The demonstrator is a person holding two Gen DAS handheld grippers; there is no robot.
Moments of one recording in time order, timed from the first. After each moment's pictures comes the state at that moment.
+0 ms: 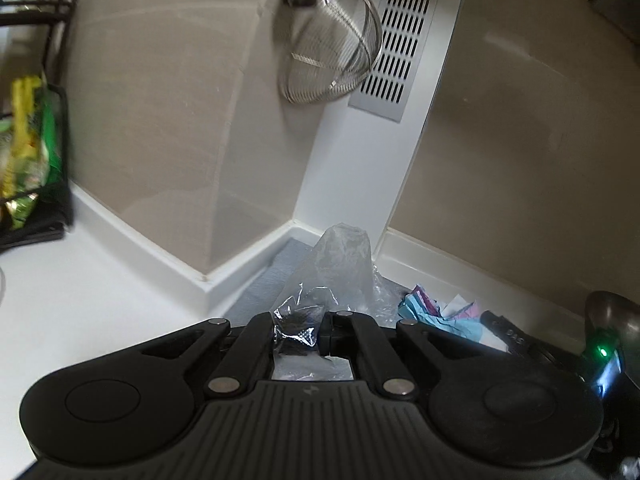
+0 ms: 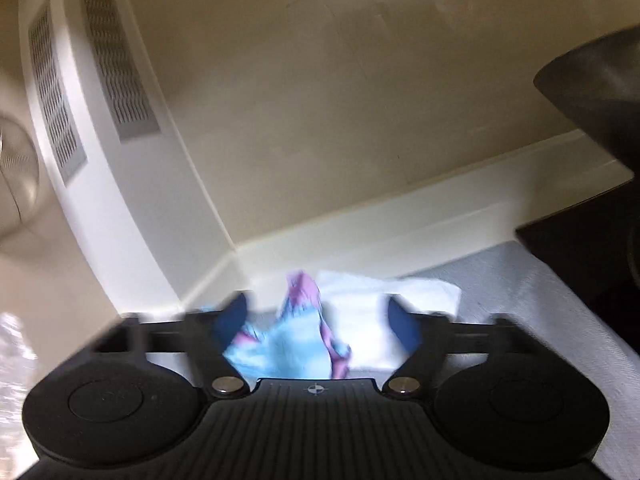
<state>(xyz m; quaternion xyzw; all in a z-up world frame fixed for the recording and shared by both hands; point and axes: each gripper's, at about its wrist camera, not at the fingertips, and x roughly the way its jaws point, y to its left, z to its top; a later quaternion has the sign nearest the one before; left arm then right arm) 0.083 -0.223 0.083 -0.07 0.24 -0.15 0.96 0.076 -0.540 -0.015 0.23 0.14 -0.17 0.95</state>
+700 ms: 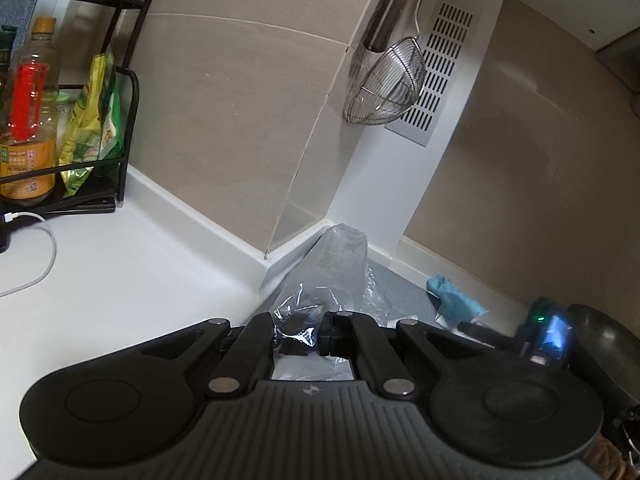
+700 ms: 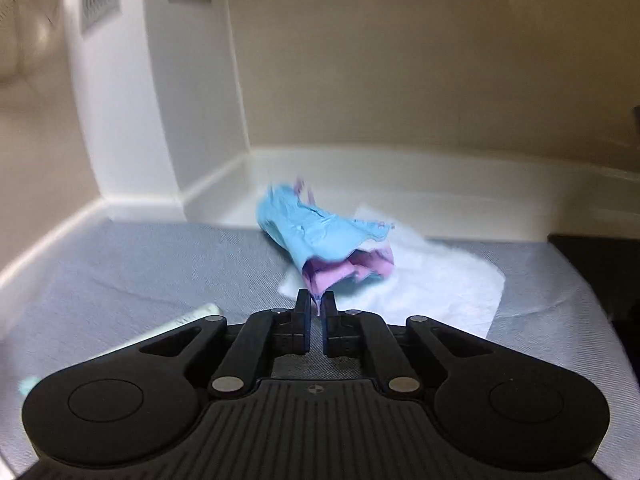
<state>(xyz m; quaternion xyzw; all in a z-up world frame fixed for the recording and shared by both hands) 0.018 -0.140 0.088 -0.12 0.24 -0.15 0.95 0.102 -0.502 -0.010 0.12 0.24 -0.16 0.95</state>
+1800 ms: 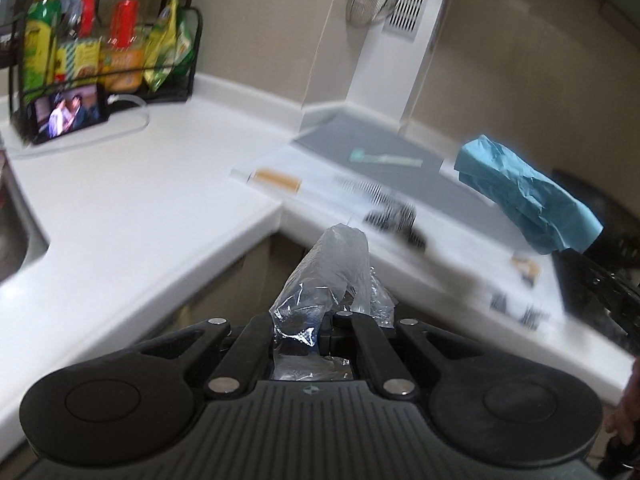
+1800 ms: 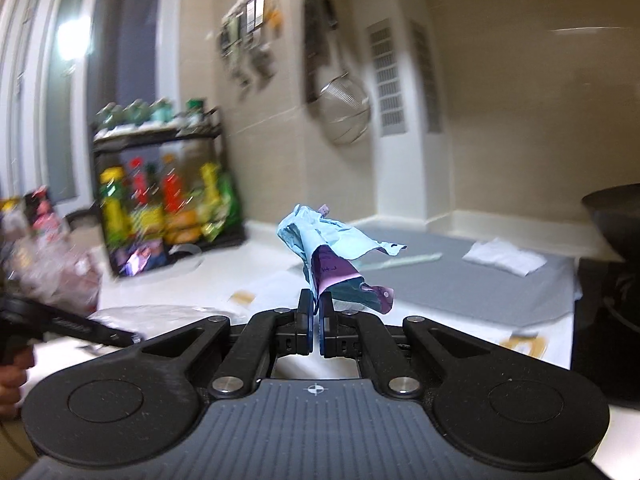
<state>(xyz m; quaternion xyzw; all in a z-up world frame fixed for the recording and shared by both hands) -0.221 -0.118 0.011 -0.06 0.33 -0.10 0.94 -0.288 -0.389 0.040 0.05 0.13 0.14 0.98</state>
